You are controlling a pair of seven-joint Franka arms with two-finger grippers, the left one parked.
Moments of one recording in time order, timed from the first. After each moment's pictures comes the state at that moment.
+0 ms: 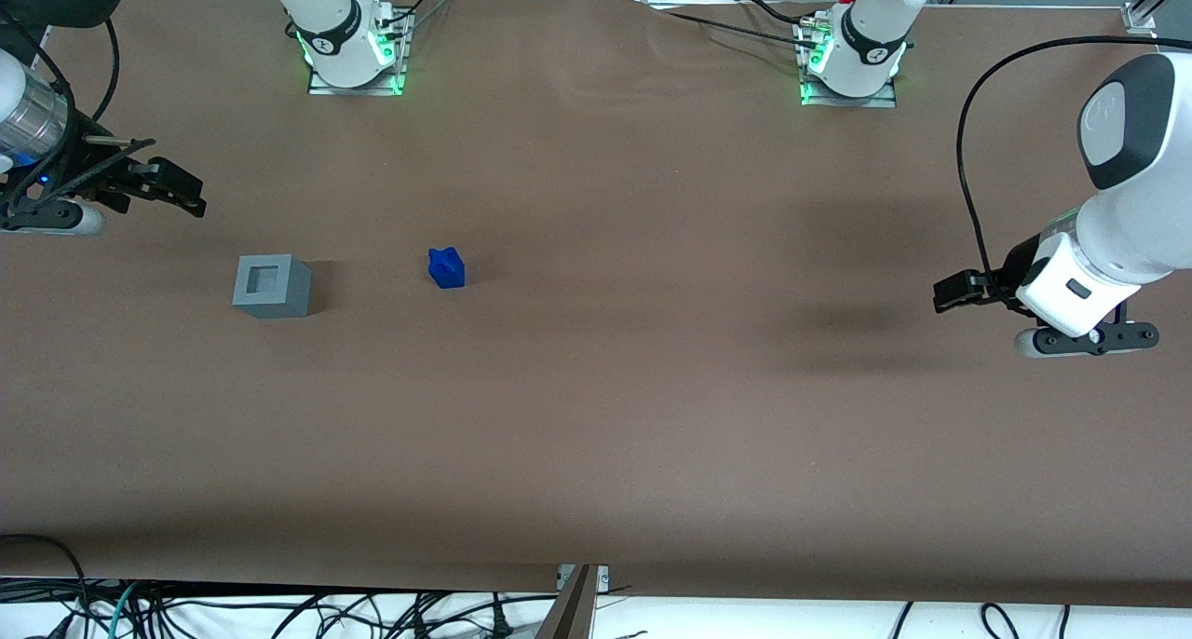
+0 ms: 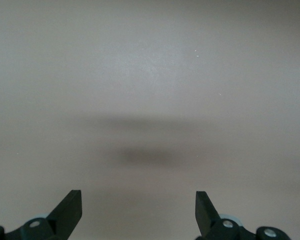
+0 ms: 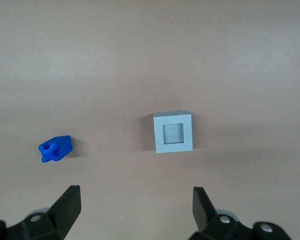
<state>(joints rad) 0.00 -0.02 0.03 -1.74 -0.01 1.69 0.07</state>
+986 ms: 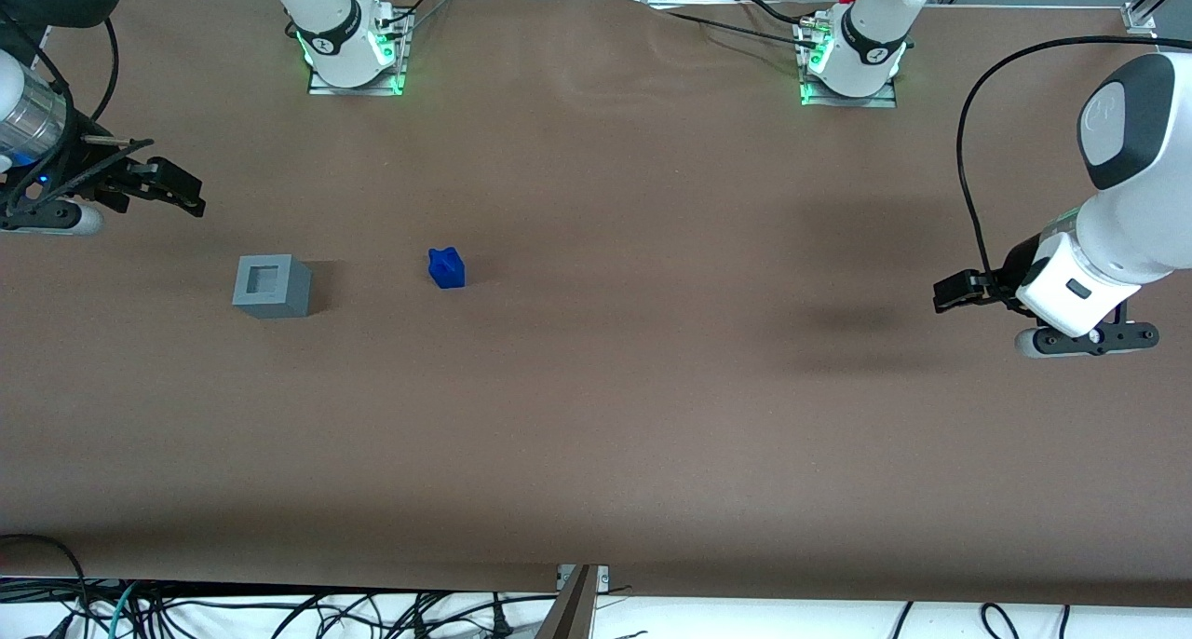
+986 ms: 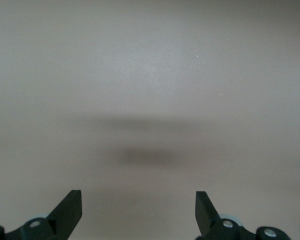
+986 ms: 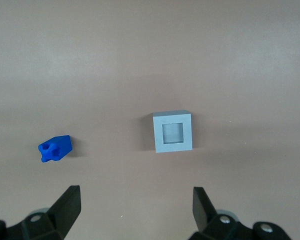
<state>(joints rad) 0.00 -0.02 0.03 -1.74 -0.01 1.69 0.07</state>
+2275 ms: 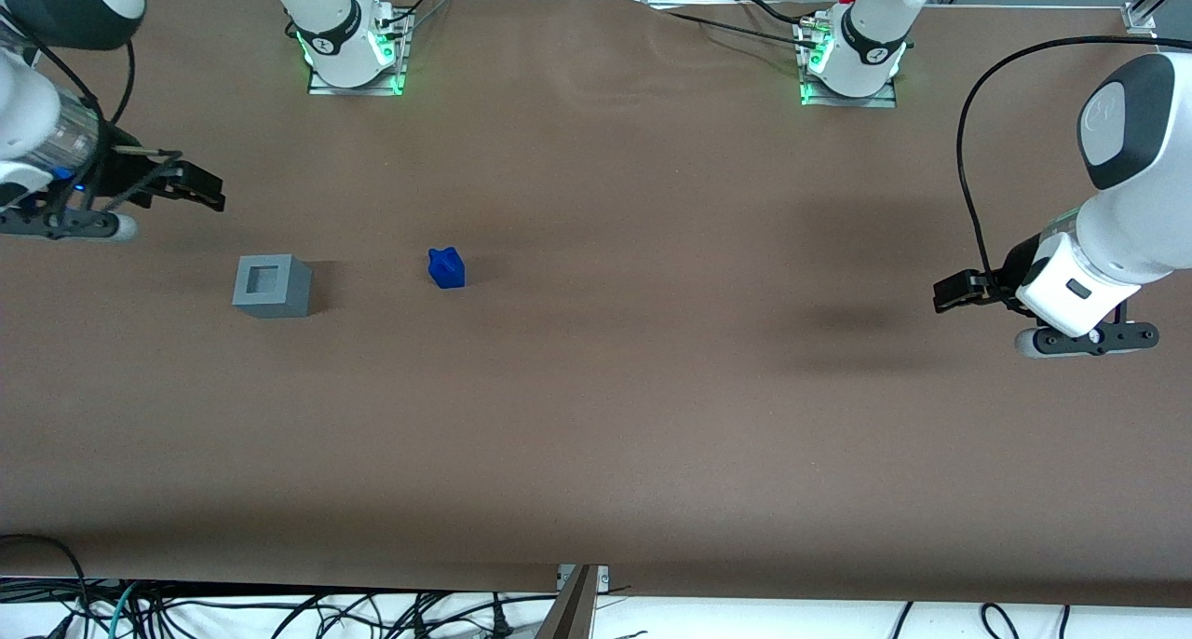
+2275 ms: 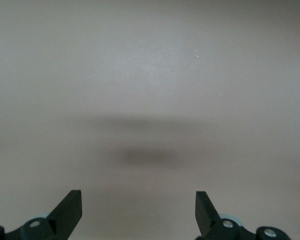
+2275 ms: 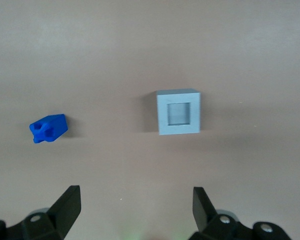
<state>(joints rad) 0.00 0.00 0.06 -1.80 -0.01 1.67 0.07</state>
